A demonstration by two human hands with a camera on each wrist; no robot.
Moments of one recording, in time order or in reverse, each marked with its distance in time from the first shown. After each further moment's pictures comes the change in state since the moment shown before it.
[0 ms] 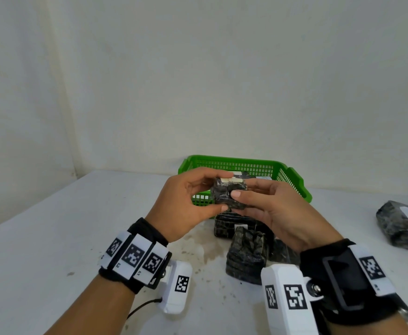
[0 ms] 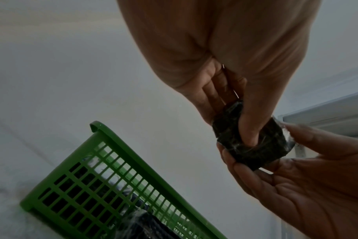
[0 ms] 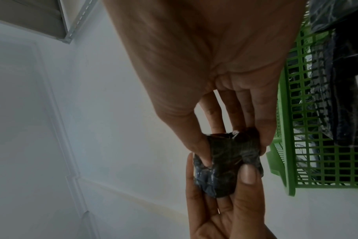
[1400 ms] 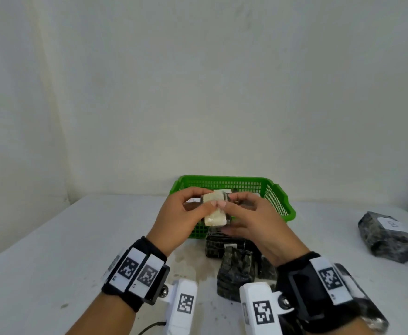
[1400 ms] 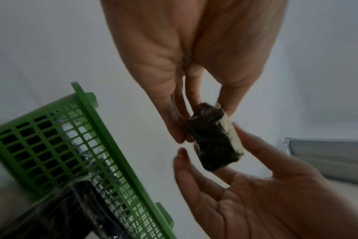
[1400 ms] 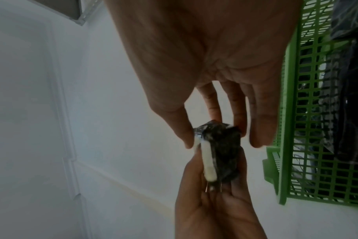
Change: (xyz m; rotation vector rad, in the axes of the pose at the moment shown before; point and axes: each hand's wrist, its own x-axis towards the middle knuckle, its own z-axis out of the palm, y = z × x) left_hand 0.024 0.010 0.011 -0.036 0.168 -0.276; right_hand 0.005 -0.007 0.011 -0.002 0.181 0.023
